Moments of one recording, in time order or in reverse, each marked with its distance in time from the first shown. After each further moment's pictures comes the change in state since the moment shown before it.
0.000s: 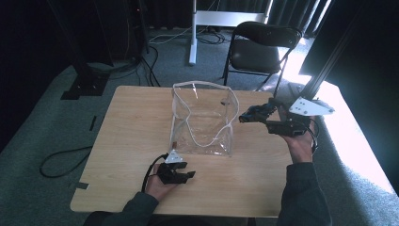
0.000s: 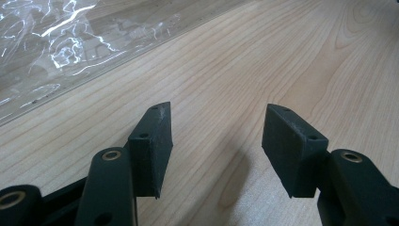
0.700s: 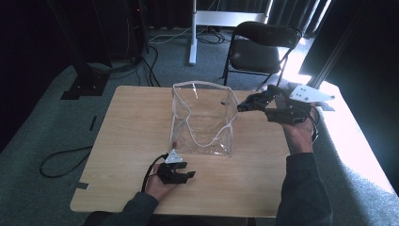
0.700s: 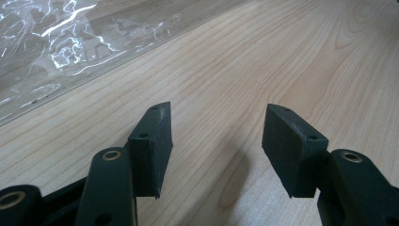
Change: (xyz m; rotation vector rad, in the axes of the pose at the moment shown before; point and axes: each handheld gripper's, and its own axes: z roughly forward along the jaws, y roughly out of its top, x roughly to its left) left arm 0.000 0.000 0.000 0.000 0.001 0.001; right arm -0.008 0.036 0.010 -0.036 0.020 -0.033
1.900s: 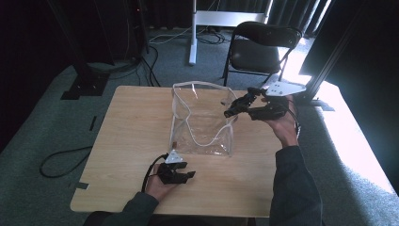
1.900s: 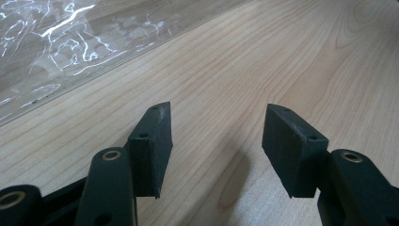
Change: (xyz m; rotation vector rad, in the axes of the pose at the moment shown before) left arm 0.000 0.000 0.000 -0.001 0.002 -0.001; right arm -0.001 -0.015 0.055 0.117 0.133 0.004
